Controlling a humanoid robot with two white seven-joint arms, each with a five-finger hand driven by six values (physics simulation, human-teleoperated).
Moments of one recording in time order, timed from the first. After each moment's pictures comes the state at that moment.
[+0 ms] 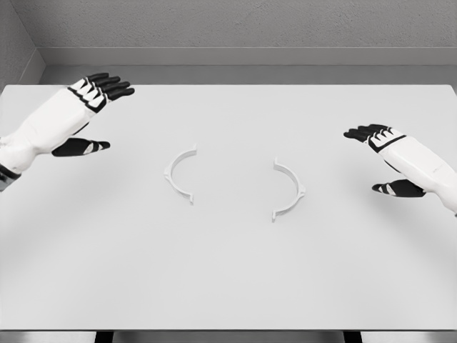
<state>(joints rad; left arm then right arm) -0.30 0.76 -0.30 -1.56 -0.49 -0.61 0.04 -0.04 -0.49 -0.20 -1.67 0.47 -0.61 0.55</state>
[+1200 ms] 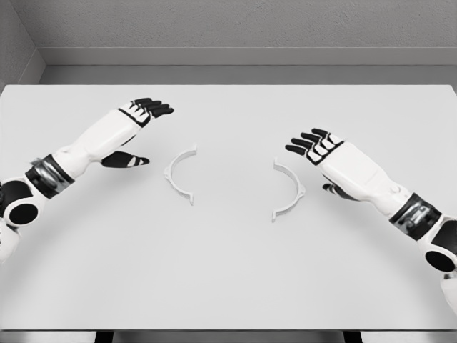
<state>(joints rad) -0.42 0.61 -0.50 -1.34 -0.49 -0.61 0.04 -0.08 -0.48 0.11 -1.66 0.85 -0.61 0.14</state>
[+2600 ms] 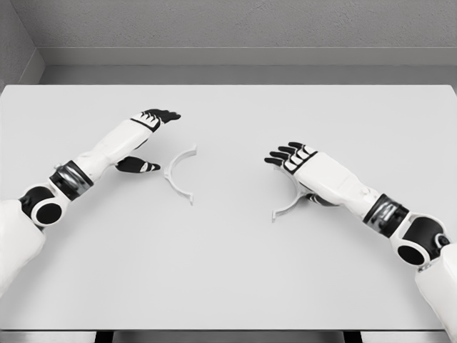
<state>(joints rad) -0.46 0.50 -0.53 -1.13 -0.49 -0.61 0.04 -0.15 -0.43 0.23 -1.54 0.88 -0.61 0.15</state>
